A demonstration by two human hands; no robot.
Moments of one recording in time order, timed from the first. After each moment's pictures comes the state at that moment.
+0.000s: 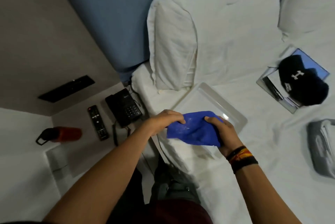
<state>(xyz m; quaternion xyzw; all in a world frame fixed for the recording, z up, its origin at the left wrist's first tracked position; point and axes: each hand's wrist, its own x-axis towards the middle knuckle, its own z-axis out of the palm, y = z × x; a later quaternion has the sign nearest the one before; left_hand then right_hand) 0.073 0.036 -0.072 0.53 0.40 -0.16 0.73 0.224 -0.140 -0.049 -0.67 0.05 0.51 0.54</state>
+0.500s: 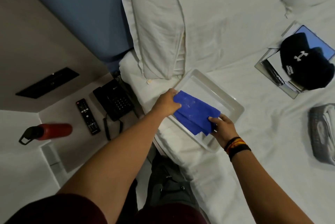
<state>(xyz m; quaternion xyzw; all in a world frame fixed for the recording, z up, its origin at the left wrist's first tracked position) 0.142 0.029 -0.136 0.70 0.45 -0.13 0.54 0.271 -0.178 -0.138 -0.69 0.17 0.47 0.52</state>
